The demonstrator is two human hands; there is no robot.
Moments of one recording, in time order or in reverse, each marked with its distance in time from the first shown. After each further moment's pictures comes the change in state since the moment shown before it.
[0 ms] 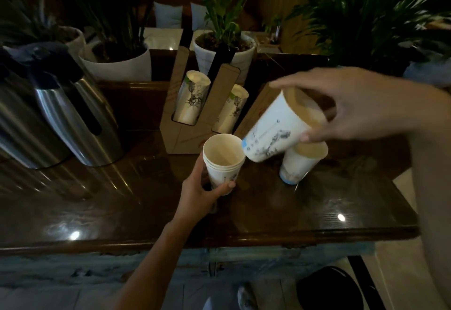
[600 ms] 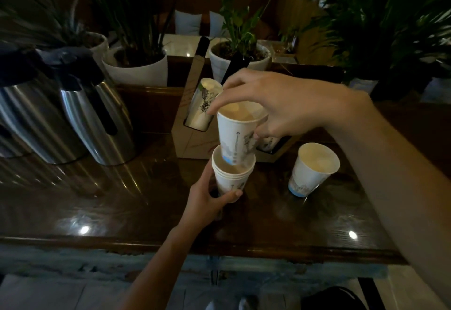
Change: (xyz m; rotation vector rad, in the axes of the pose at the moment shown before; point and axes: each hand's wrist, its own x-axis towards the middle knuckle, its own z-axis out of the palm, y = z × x) left_hand 0.000 0.004 0.000 -0.015 -0.018 -0.028; right_hand 0.081 -0.055 0.013 -0.104 -0.072 -0.359
